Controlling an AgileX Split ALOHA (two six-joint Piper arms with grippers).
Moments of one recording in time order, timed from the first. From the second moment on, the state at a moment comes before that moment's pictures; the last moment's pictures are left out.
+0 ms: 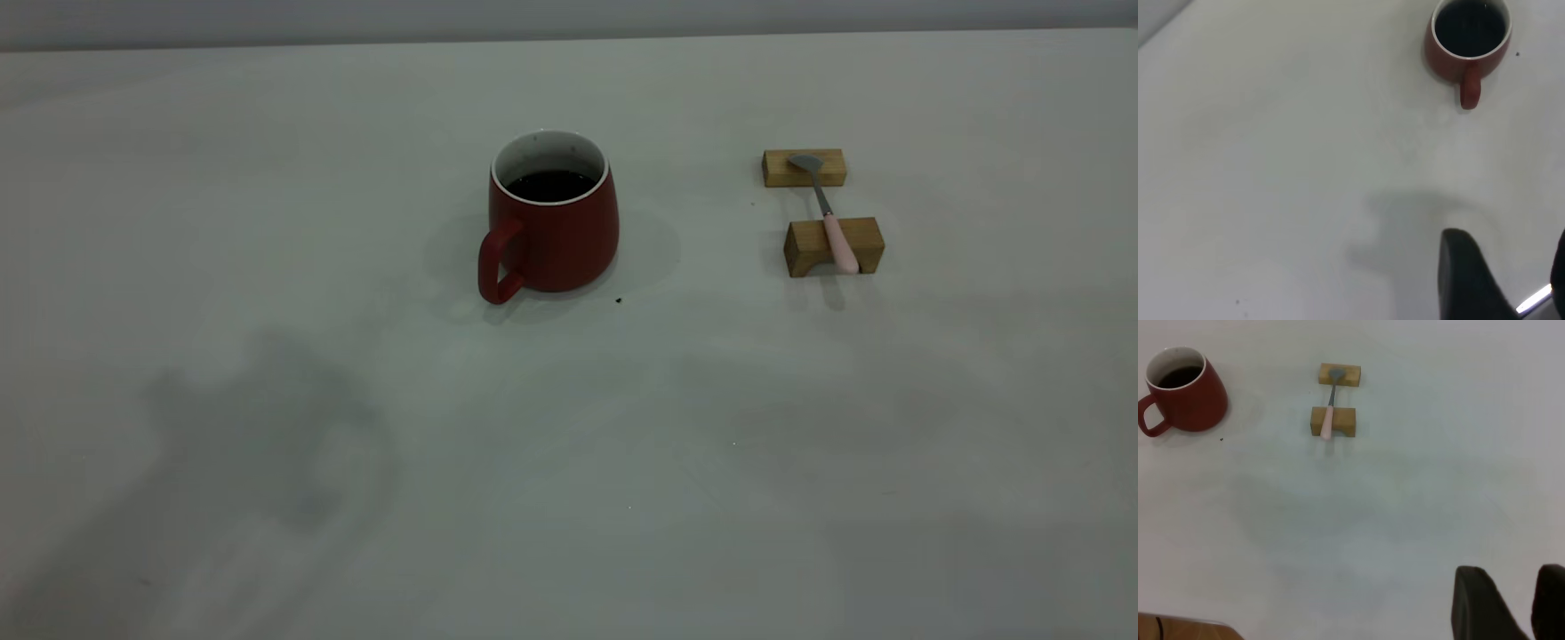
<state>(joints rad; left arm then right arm) -0.51 1.25 -1.21 0.14 0.94 0.12 -0.01 0.02 -0.47 0.11 1.13 -0.14</state>
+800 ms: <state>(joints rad) -0.20 0.41 -0.71 0.00 1.16 -0.03 -0.01 0.02 -0.47 0.11 1.13 -0.14</state>
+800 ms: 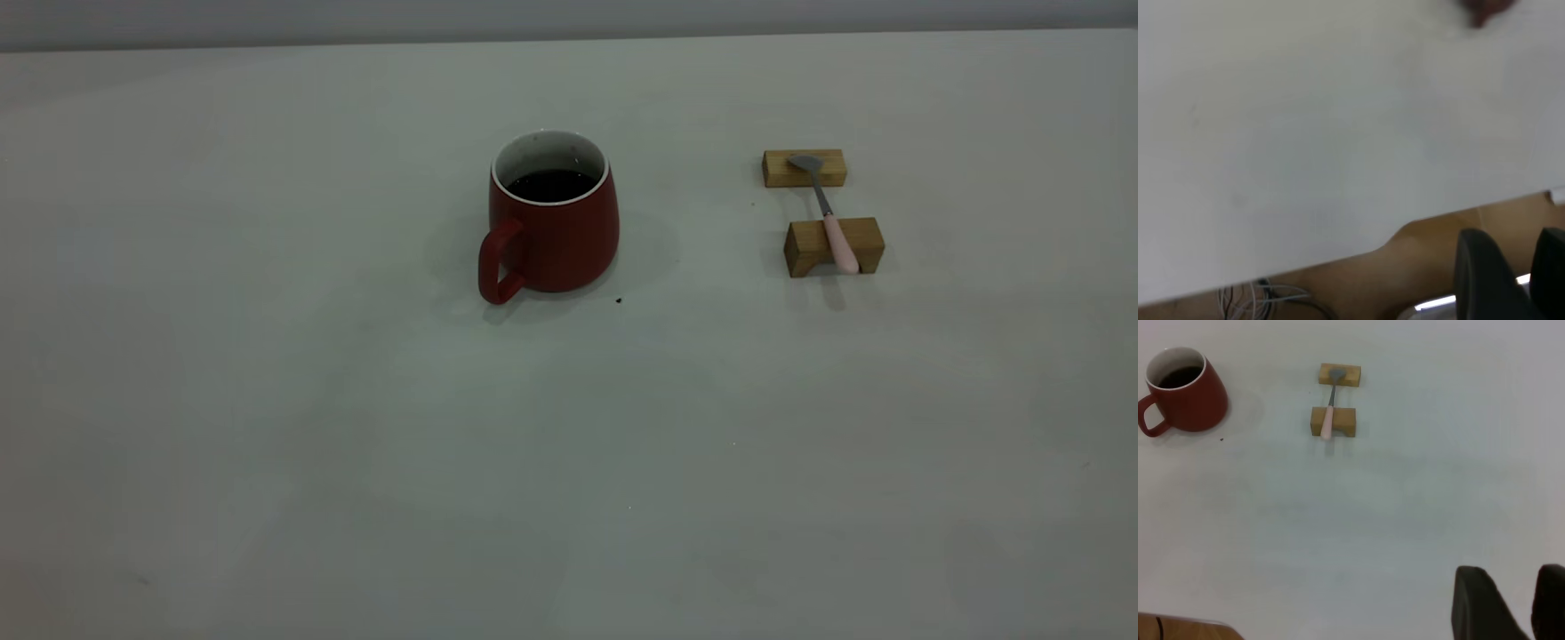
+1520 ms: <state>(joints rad) -0.08 -0.02 -0.49 0.01 1.13 0.00 -0.01 0.02 -0.47 0.11 1.13 -0.14</state>
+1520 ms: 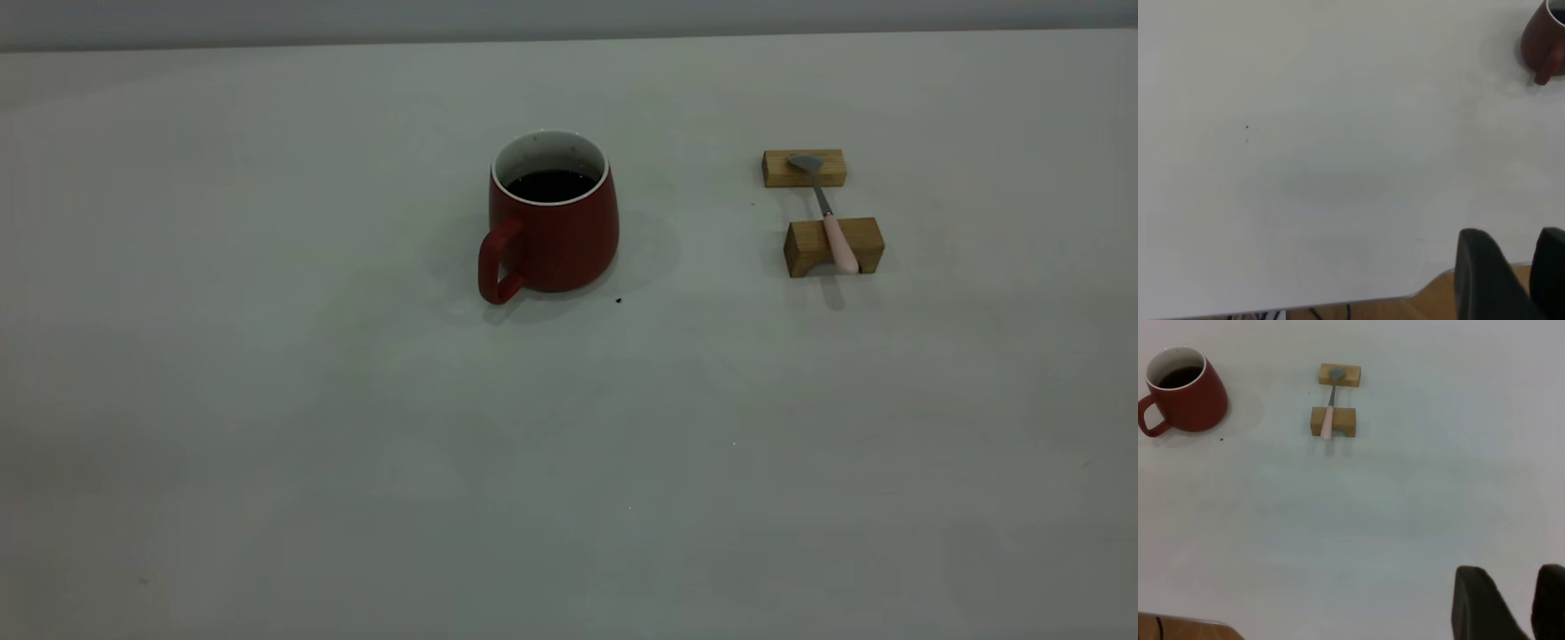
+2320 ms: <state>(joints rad) -0.08 -0.02 -0.49 0.01 1.13 0.00 -0.01 0.04 -0.49 0.22 1.09 -0.07</state>
